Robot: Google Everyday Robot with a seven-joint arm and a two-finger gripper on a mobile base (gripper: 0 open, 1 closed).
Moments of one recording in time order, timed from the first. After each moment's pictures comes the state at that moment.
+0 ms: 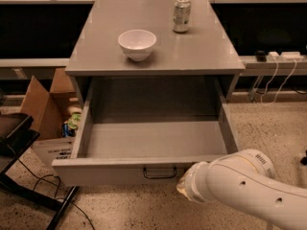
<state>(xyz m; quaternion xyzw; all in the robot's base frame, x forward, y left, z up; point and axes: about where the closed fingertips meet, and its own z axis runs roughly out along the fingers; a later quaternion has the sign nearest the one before) 0.388 -0.094 0.609 -0.53 0.82 0.04 0.21</state>
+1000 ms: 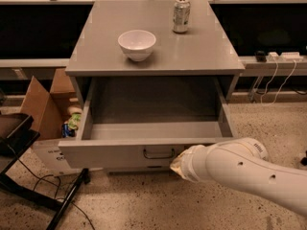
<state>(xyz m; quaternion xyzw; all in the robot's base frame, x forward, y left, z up) 0.451 -0.077 0.617 -0.49 0.82 0.06 0.28</state>
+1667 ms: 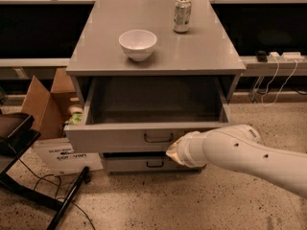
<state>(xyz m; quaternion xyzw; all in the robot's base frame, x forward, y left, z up) 0.495 -0.067 0.626 -0.50 0.81 0.08 0.31</state>
